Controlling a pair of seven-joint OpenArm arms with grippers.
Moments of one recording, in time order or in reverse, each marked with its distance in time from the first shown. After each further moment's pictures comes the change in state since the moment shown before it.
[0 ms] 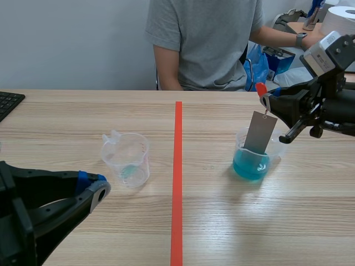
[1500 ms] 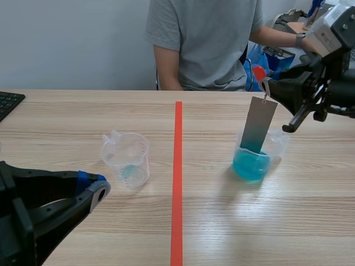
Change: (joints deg) left arm 0.0 0.0 0.0 0.0 0.0 0.0 0.0; right arm 0.0 2.4 0.0 7.3 0.1 0.9 -1.6
